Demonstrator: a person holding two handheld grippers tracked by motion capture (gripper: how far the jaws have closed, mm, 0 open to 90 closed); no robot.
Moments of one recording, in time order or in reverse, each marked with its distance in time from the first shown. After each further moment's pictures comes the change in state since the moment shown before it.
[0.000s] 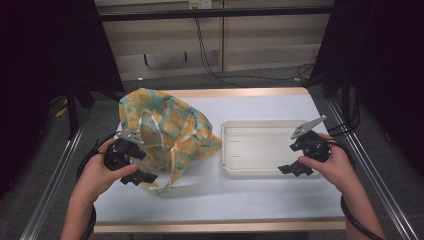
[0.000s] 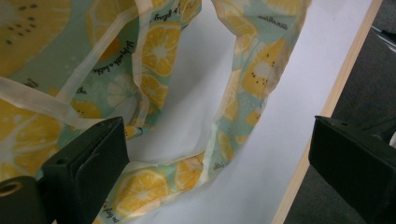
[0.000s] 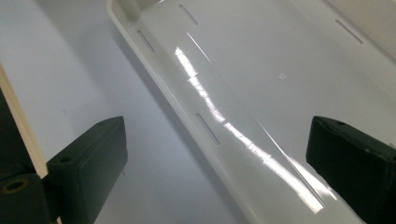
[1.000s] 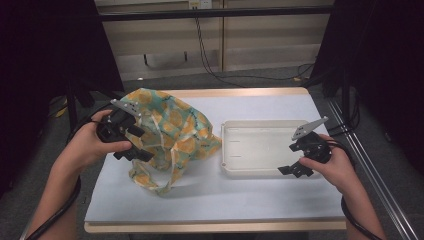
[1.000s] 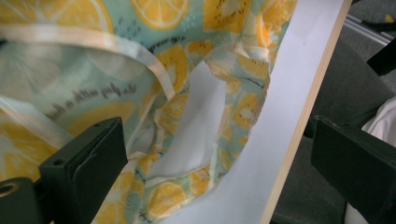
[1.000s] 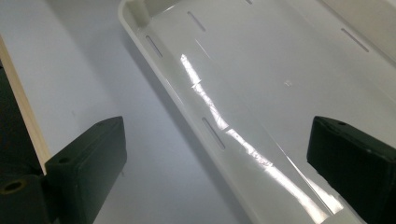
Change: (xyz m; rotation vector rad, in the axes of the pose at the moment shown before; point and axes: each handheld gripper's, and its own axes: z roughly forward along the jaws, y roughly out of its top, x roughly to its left) left arm 0.011 0.060 -0.049 0.031 -0.050 0.076; right arm 0.001 -0.002 -0.001 -0.043 0.026 -0.026
